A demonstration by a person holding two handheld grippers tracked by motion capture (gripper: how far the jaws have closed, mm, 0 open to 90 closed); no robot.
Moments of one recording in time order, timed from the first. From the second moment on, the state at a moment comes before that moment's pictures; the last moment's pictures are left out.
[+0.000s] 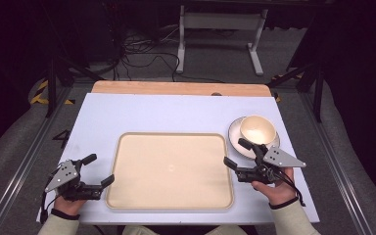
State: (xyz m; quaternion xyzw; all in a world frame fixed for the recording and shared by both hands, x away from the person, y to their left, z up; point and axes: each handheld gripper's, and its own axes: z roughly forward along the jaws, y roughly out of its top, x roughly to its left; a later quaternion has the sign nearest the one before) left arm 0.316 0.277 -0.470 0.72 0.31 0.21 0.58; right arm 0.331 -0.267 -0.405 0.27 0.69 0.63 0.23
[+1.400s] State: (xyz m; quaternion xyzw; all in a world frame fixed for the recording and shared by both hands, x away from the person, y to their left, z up) left arm 0.317 0.277 -0.471 0.72 0.31 0.21 0.58; right arm 0.360 -0.299 -0.363 0.30 0.69 0.60 0.26
